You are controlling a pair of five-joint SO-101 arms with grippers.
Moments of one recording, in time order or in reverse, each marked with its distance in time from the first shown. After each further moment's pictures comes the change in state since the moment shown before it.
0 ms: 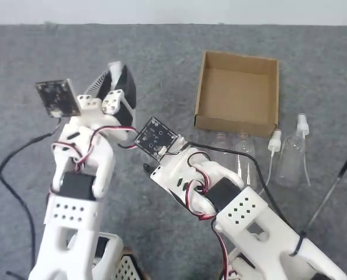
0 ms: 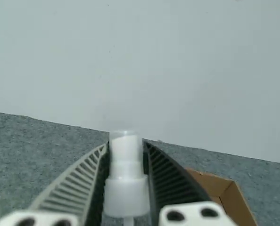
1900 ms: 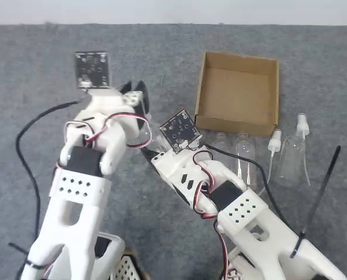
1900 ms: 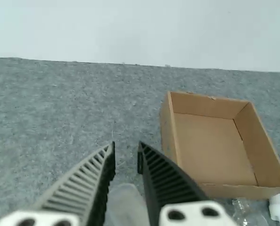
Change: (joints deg) left arm 4.7 14.9 -14.5 20.0 -6.7; right arm 3.3 0.0 8.4 -20.8 -11.3
